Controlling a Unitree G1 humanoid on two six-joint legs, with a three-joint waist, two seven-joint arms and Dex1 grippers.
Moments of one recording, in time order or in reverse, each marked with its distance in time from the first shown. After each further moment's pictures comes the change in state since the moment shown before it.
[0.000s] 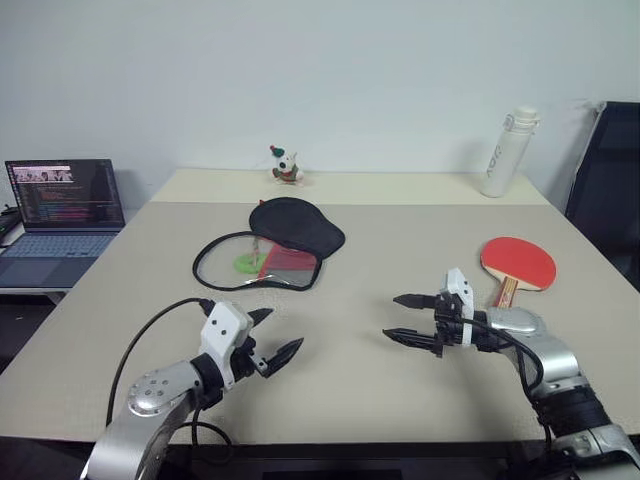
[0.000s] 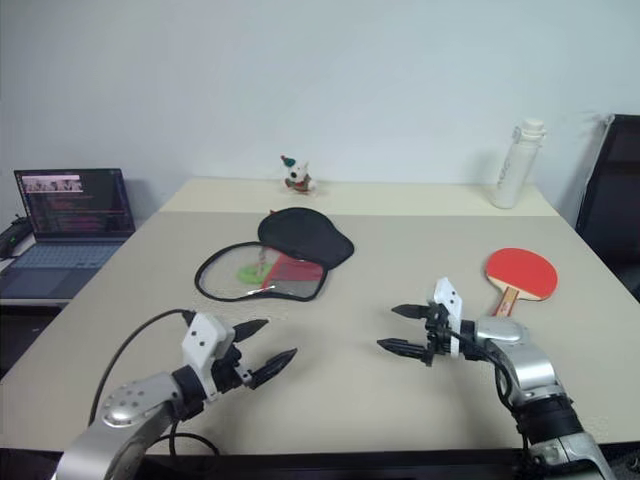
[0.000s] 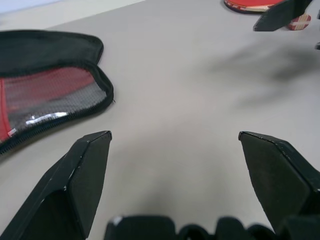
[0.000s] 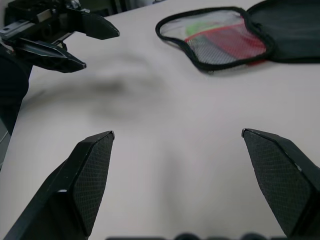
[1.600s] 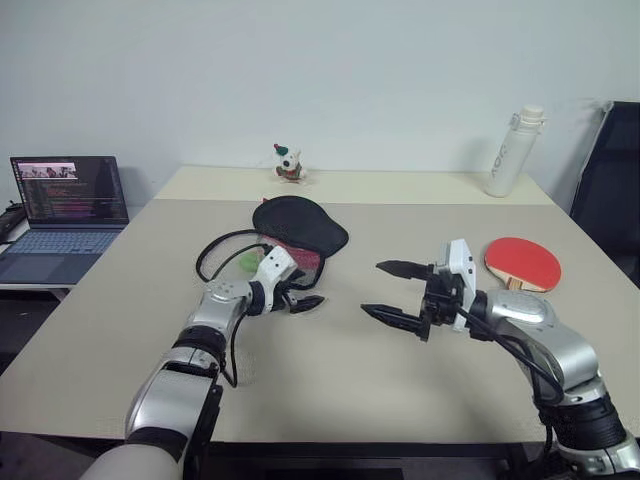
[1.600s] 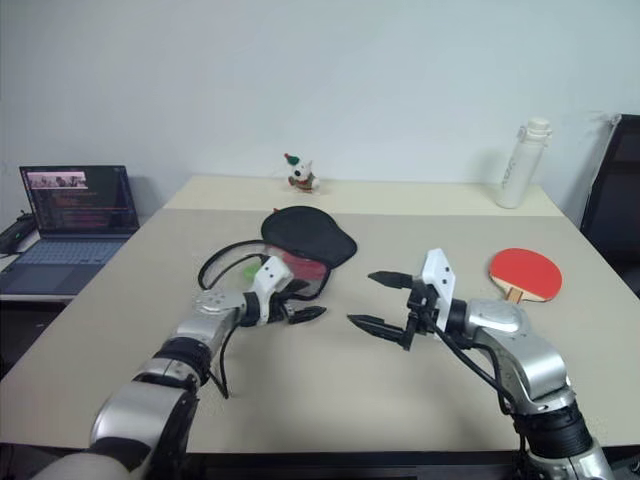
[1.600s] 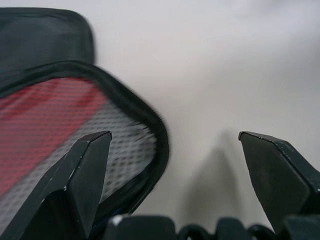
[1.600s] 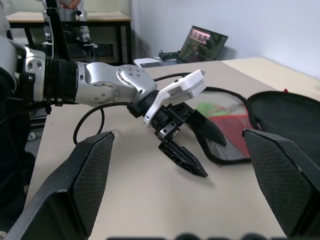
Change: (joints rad) left arm -0.979 -0.152 -0.158 1.505 0.337 -0.500 -0.346; right arm 0.005 0.026 -0.040 -0.420 0.112 0.155 -0.225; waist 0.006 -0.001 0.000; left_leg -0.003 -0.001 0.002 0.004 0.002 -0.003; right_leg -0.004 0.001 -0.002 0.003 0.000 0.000
